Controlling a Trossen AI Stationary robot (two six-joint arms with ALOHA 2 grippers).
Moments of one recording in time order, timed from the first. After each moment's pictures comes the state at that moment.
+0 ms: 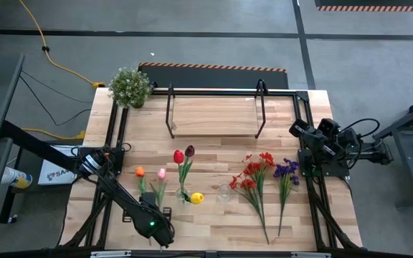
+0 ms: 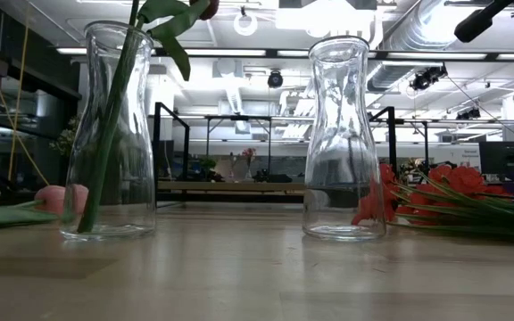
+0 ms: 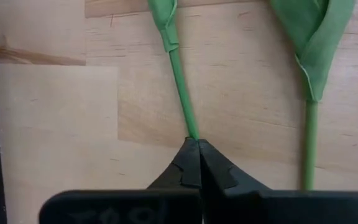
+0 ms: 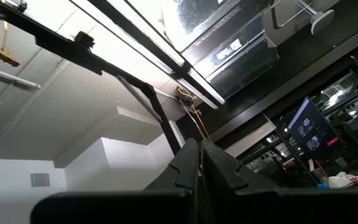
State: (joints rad) left arm -0.81 2.05 1.33 -1.15 0.09 -2.38; right arm 0.03 0.01 0.04 0.78 -0.07 0.68
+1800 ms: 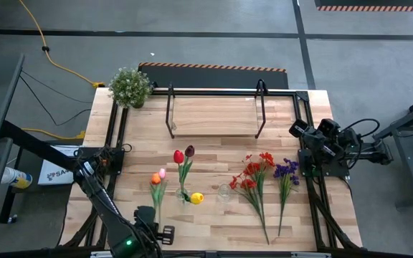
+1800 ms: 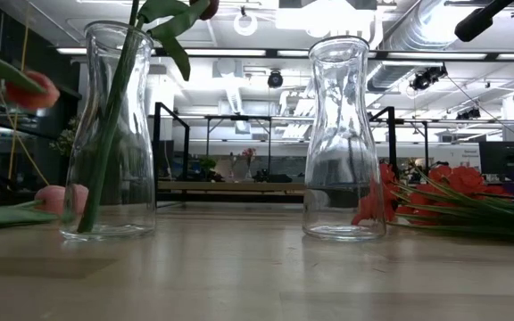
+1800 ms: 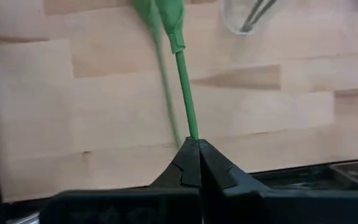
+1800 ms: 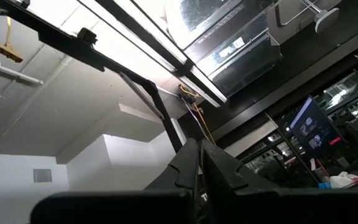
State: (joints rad) left arm -0.92 2.06 2.00 -1.57 -0.24 -2.41; right arm 0.03 0.01 0.04 0.78 -0.09 0.67
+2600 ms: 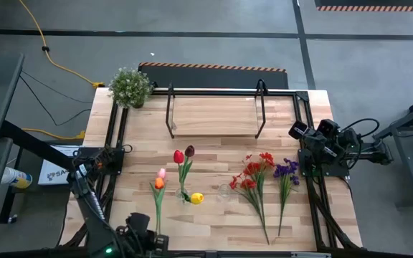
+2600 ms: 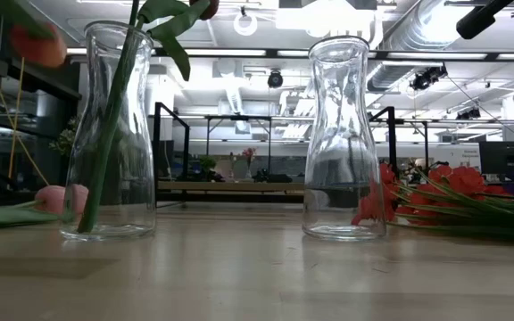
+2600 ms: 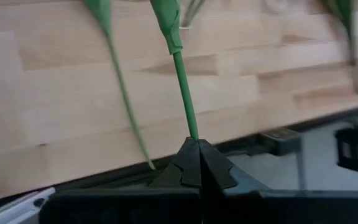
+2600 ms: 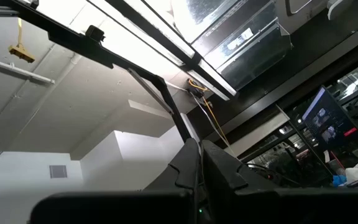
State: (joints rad) left arm -1.01 2.06 2.11 -1.57 -0.45 -2.47; right arm 0.03 0.01 0.04 0.78 -0.13 0.72
